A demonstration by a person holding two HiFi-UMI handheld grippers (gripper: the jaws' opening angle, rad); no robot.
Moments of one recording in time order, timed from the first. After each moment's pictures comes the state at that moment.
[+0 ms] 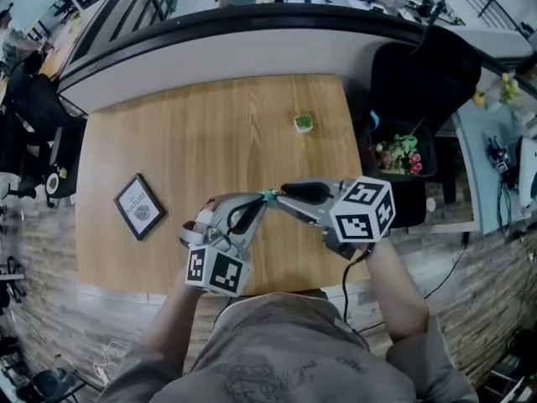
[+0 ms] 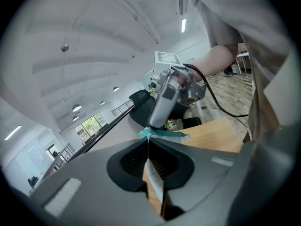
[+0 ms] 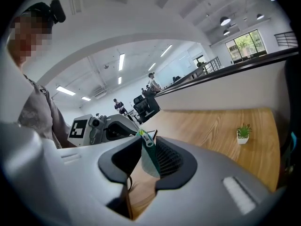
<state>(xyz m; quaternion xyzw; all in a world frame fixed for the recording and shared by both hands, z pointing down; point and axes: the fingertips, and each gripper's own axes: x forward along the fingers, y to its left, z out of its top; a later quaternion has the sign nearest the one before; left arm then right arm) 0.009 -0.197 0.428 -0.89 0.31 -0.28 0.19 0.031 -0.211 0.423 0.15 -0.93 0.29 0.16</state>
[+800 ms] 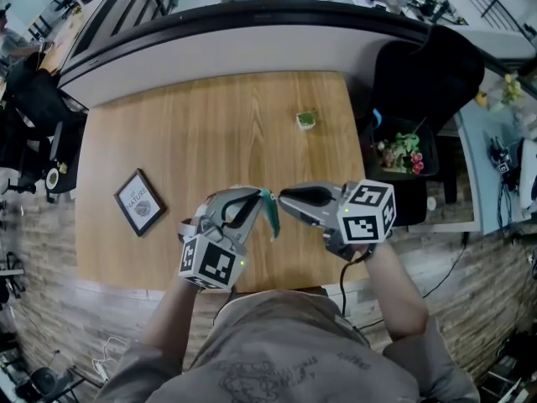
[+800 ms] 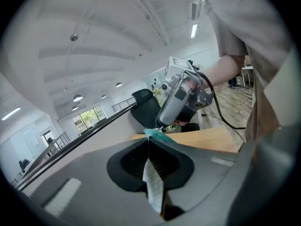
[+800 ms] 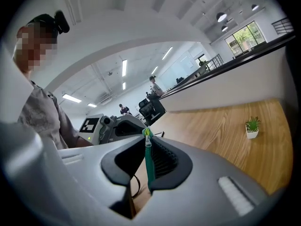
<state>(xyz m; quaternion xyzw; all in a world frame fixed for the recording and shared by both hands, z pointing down) -0.007 -0.200 0.434 -0.90 0.31 -0.26 0.13 0.026 -0.199 0.426 0.12 -0.93 0.31 0.12</state>
